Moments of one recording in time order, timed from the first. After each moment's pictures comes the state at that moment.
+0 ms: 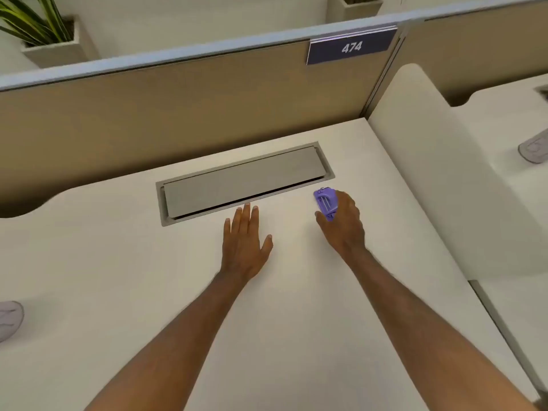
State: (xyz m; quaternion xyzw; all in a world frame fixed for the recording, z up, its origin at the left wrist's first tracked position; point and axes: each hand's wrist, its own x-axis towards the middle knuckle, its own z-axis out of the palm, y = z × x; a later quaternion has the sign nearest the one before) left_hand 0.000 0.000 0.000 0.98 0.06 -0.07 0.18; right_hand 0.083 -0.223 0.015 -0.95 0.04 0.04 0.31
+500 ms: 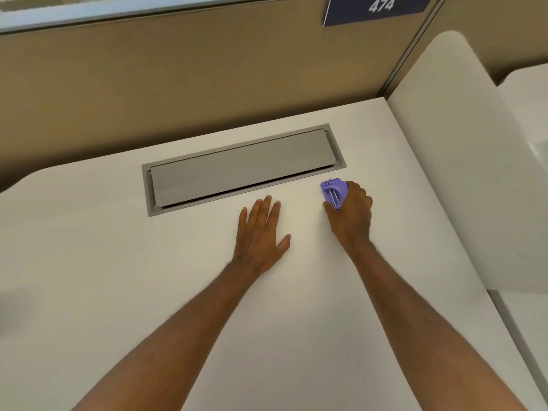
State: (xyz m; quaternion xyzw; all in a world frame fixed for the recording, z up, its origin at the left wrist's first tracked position) left_hand 0.032 -0.020 -0.048 0.98 0.00 -0.11 0.16; right_hand 0.122 -0.217 -0.021 -0.96 0.09 0.04 0.27
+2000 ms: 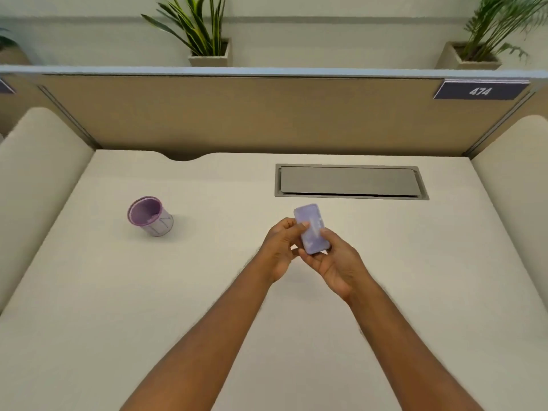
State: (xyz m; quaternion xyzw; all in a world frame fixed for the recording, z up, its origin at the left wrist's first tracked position) left_hand -0.152 0.094 0.092 0.48 0.30 -0.04 0.82; right_hand -0.114 -0.046 0.115 -0.44 0.18 0.38 0.79
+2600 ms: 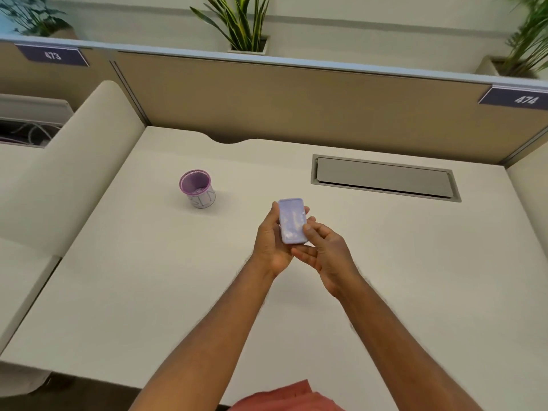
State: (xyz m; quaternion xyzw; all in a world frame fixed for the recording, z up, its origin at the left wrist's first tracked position) left_hand -0.259 0.145 0.104 0.25 0.29 0.07 0.92; right_hand -0.217 0.018 0.131 -0.56 0.03 0.39 0.72
